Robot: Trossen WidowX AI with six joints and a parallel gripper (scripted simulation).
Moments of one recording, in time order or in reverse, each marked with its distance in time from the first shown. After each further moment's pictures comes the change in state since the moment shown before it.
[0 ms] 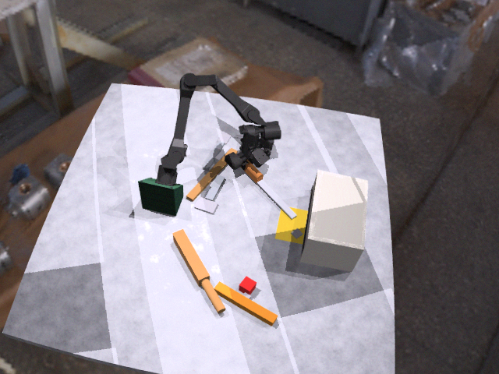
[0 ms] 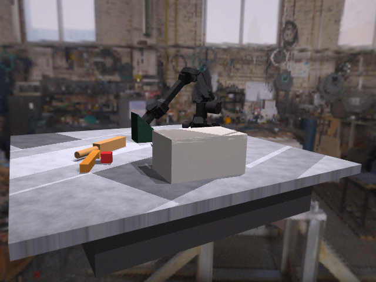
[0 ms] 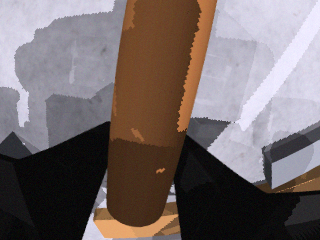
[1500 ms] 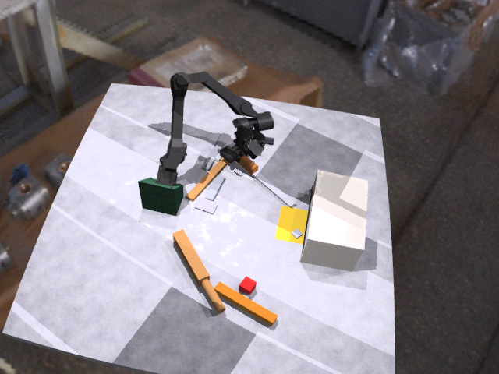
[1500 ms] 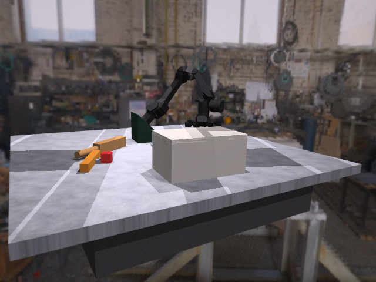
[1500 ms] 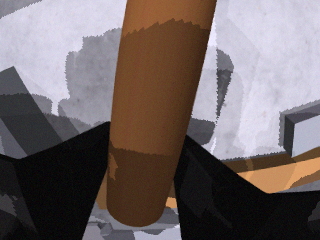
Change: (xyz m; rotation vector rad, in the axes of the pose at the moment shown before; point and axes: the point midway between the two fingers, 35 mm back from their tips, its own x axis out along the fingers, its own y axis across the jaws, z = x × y) arm -0.001 0.004 -0.042 -0.093 0.000 0.003
